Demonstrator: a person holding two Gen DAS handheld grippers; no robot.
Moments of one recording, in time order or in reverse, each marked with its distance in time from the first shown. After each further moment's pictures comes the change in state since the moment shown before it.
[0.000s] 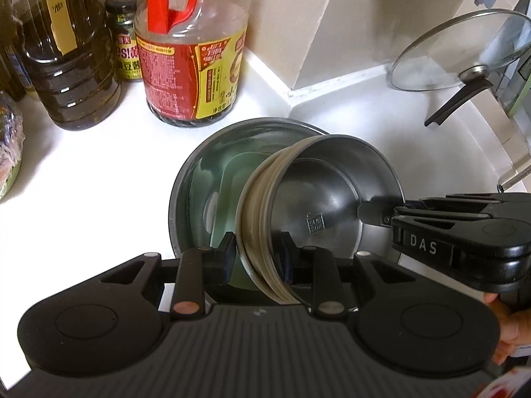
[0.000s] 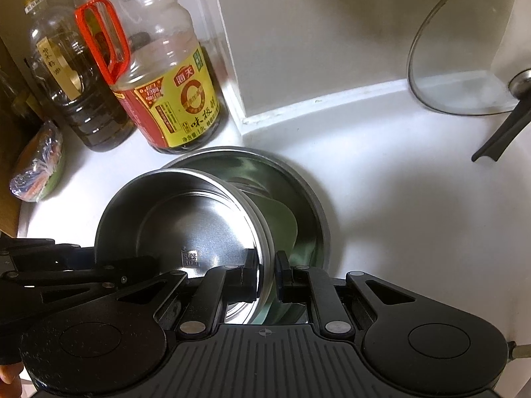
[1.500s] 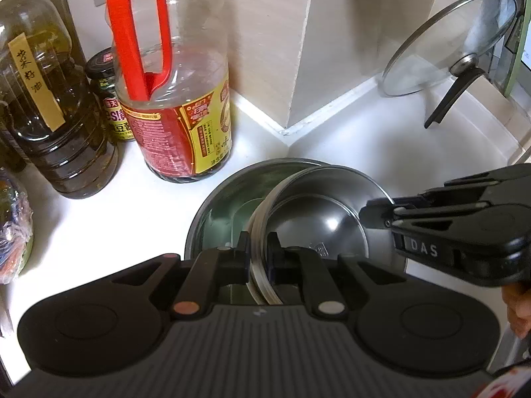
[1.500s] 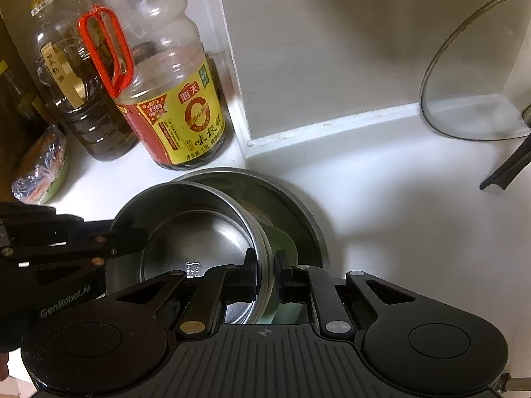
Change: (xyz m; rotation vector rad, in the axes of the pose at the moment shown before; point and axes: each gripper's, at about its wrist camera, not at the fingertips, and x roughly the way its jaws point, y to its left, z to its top) left arm -0.001 -0.008 0.020 0.175 -0.102 0.049; right arm 0.004 -0.002 0.012 -0.047 -0.031 0.017
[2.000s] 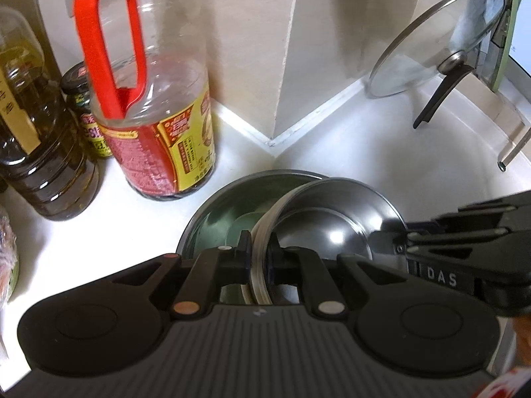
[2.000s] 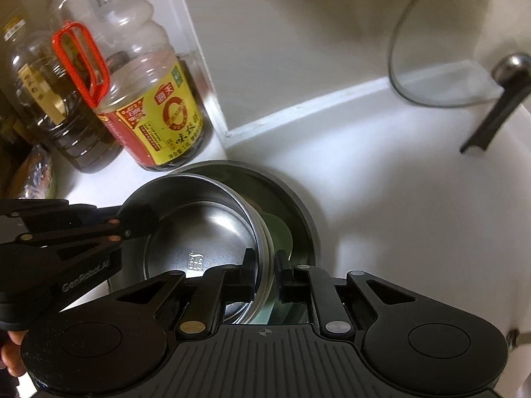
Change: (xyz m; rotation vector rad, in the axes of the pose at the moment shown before) left arm 0.014 -0.001 0.010 0.060 -0.022 -0.050; right arm -0.008 -0.004 -0.009 0.141 0.024 -0.041
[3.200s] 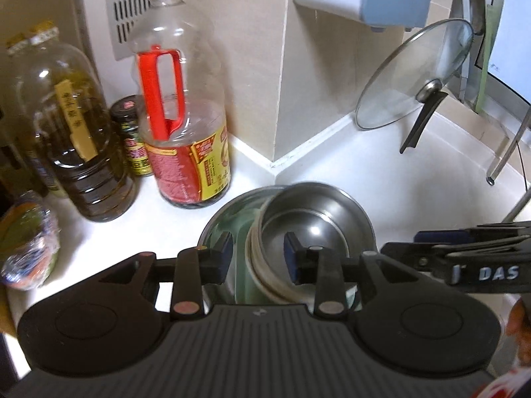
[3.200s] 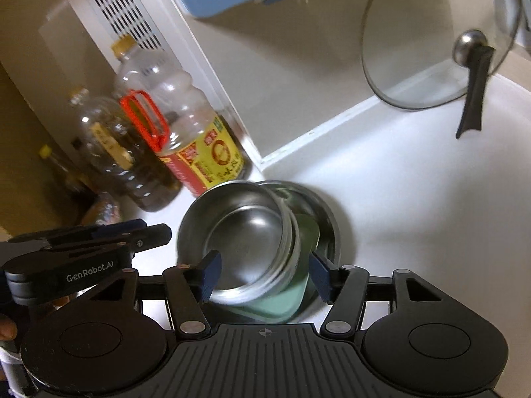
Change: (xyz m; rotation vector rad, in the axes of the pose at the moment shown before) left arm -0.083 -0.013 -0.041 -0.005 -0.168 0.063; right arm -0.077 -0.023 -0.064 0.120 -0.210 0.236
